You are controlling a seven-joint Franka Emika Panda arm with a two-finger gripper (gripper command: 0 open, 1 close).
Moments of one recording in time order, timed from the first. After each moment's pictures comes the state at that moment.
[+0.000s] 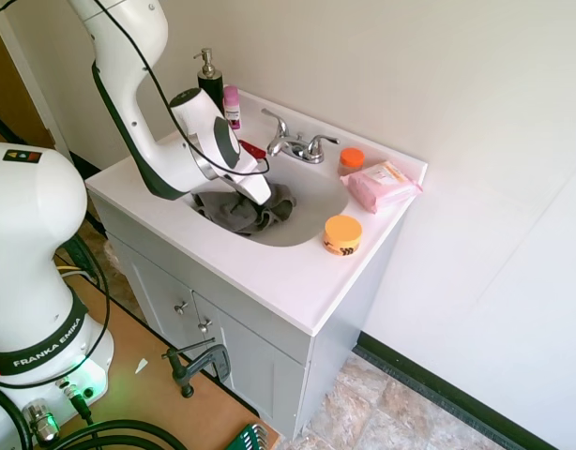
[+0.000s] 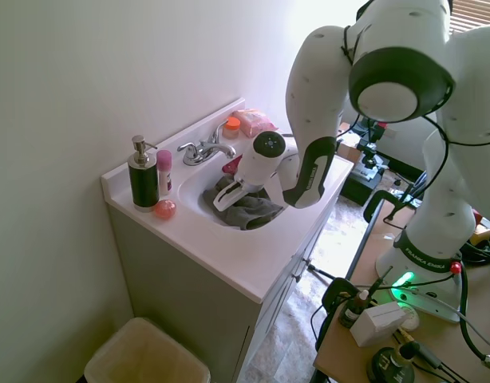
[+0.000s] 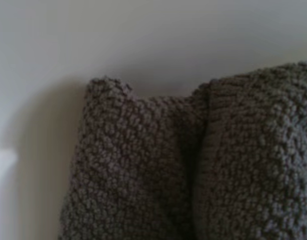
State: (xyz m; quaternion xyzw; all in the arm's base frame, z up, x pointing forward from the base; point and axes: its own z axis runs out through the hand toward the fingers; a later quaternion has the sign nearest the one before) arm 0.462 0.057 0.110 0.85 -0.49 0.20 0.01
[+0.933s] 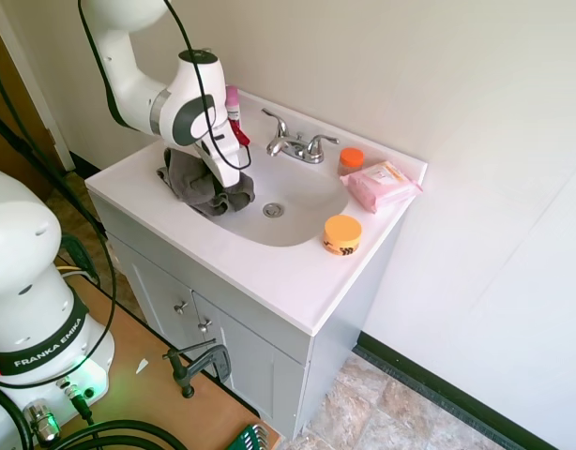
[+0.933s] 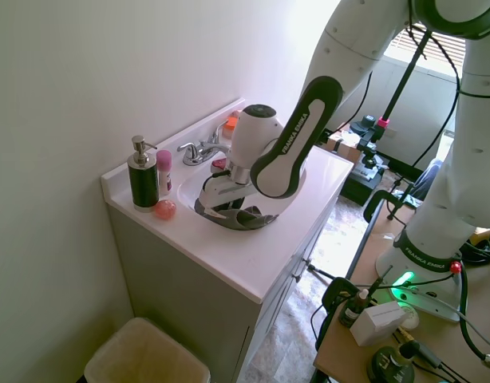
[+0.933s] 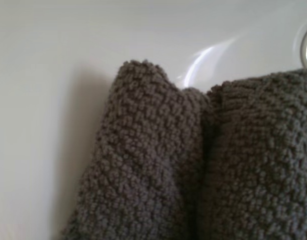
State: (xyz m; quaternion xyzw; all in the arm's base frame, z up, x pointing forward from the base) arm 0.459 0.104 0.170 0.83 -0.55 0.02 -0.07
